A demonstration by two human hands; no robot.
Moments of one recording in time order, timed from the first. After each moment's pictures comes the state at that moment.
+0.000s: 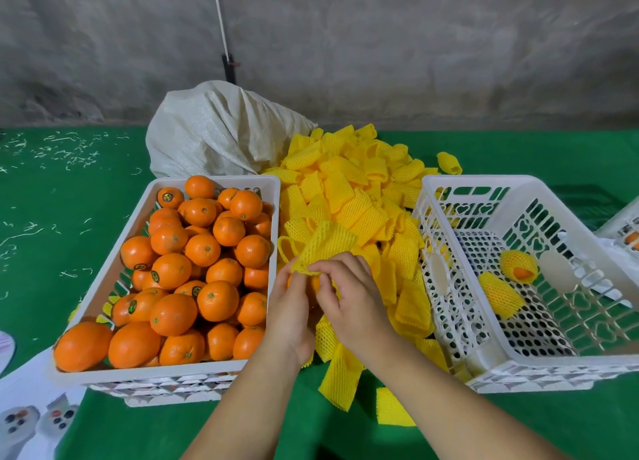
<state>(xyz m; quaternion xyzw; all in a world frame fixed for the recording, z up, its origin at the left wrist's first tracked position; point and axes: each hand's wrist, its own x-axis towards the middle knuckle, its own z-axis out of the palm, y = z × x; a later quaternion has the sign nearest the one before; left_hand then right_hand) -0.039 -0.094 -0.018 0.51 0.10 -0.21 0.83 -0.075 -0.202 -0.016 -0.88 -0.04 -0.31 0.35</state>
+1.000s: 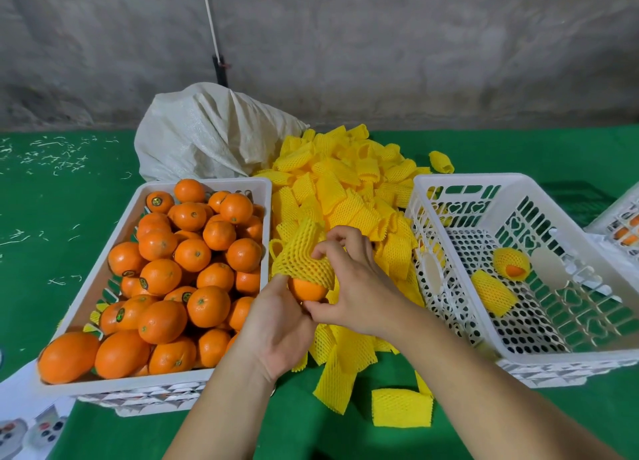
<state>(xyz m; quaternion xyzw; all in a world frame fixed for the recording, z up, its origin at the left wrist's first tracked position) -0.053 -0.085 0.031 0.38 0.12 -0.34 0.86 -0.069 -0.240 0.017 -0.94 -0.08 -0.13 0.29</state>
